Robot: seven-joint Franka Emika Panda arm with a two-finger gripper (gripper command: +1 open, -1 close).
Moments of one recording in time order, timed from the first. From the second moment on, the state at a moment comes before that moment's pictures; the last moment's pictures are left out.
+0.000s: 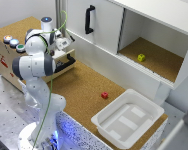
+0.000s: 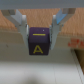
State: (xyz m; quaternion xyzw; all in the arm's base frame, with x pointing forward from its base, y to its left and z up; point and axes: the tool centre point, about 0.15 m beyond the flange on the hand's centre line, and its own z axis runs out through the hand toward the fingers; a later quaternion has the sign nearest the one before) arm 0.330 0.370 0.440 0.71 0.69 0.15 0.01
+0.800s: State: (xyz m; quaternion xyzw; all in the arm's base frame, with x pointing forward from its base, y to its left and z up) arm 0.309 0.441 0.462 0.73 0.67 0.14 -0.02
